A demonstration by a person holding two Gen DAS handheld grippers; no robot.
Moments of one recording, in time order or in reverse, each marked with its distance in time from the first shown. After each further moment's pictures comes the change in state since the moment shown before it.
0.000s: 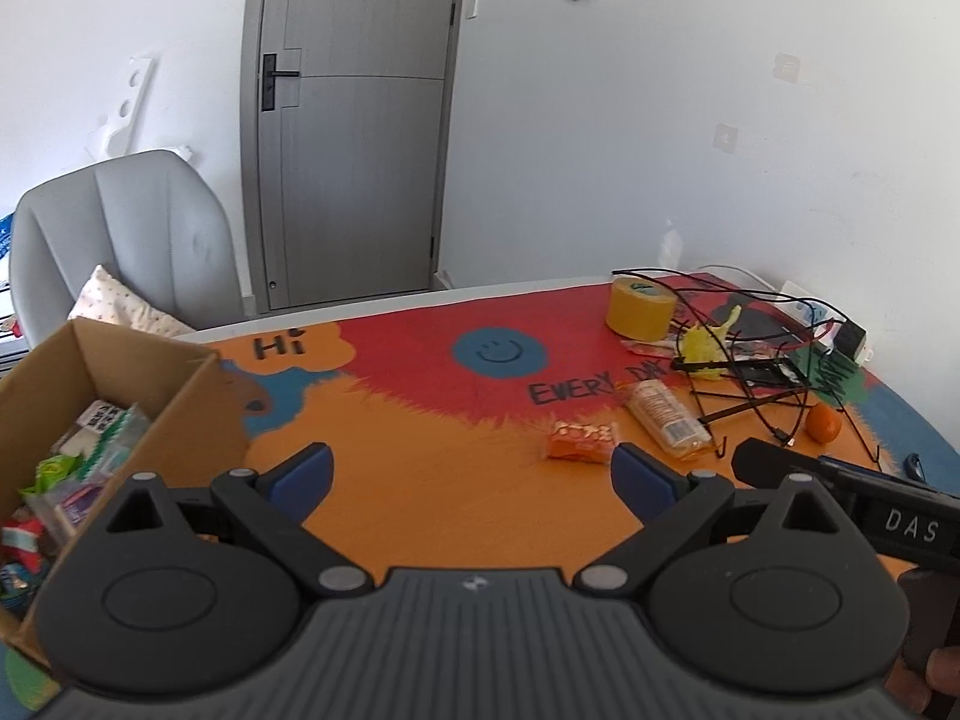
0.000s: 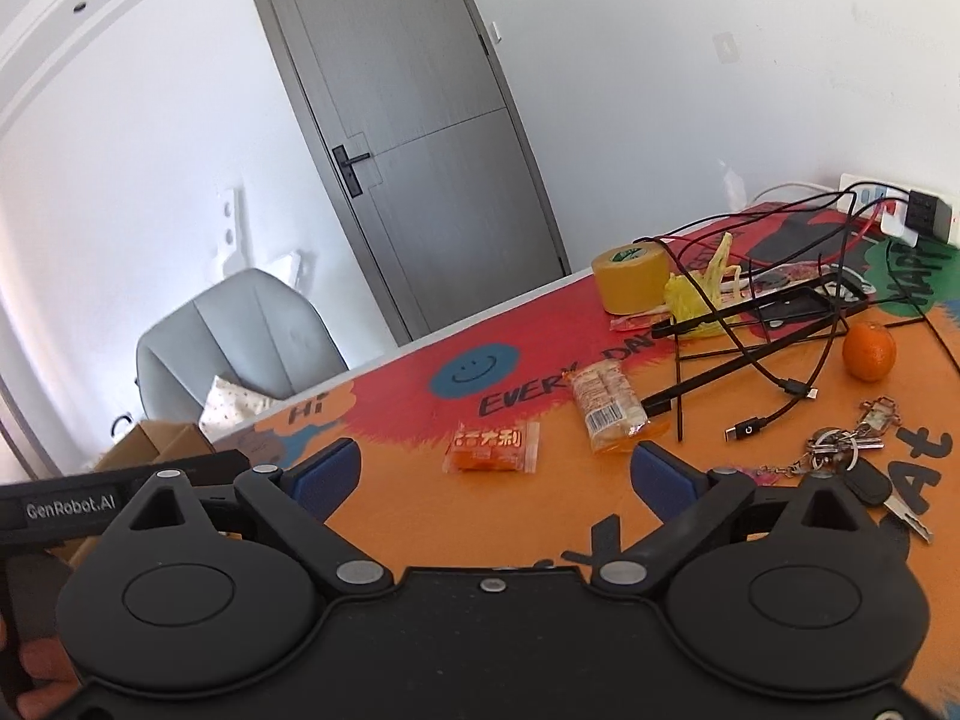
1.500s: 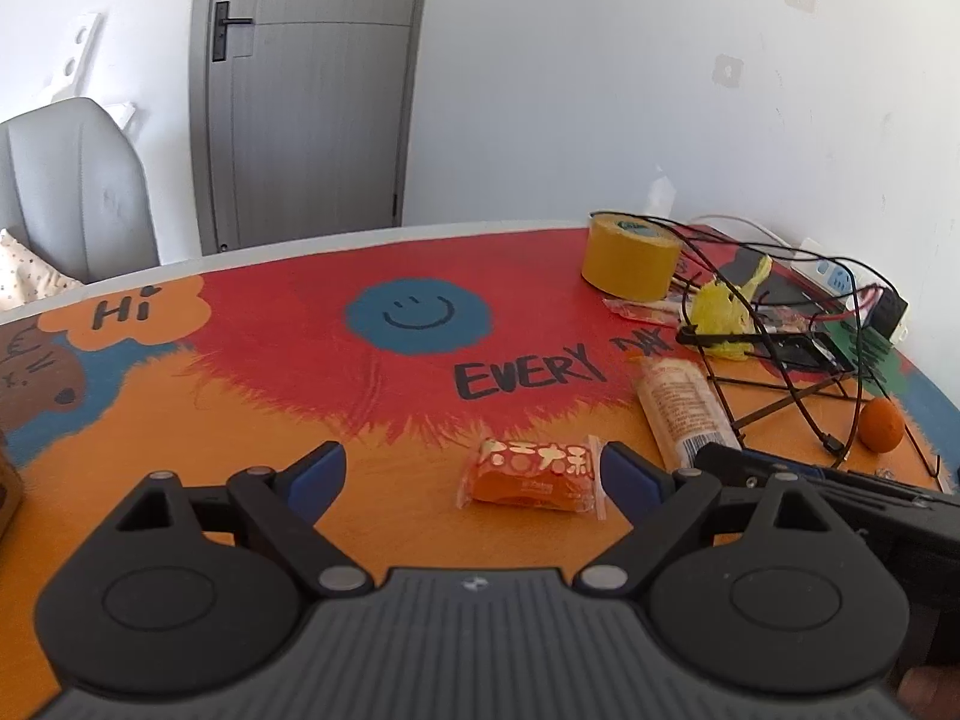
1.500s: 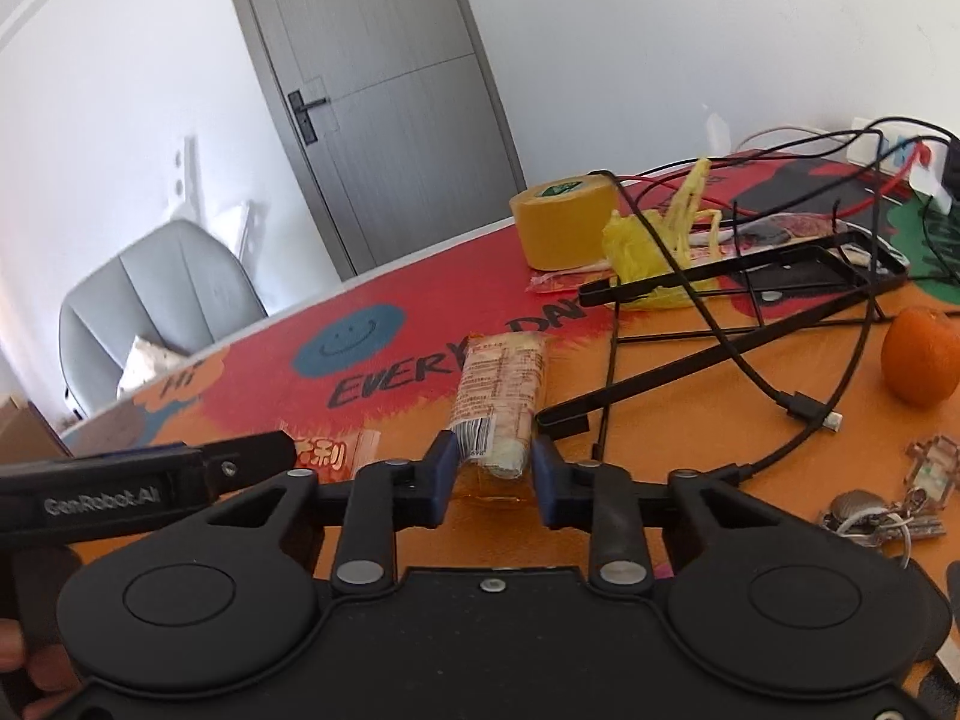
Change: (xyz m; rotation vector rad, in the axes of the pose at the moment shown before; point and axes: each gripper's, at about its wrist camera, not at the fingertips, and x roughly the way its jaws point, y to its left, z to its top) left arm 0.148 -0.044 -0.009 0.002 0.080 -0.055; right arm 0.104 -0.067 -0.001 -0.030 0.091 -0.054
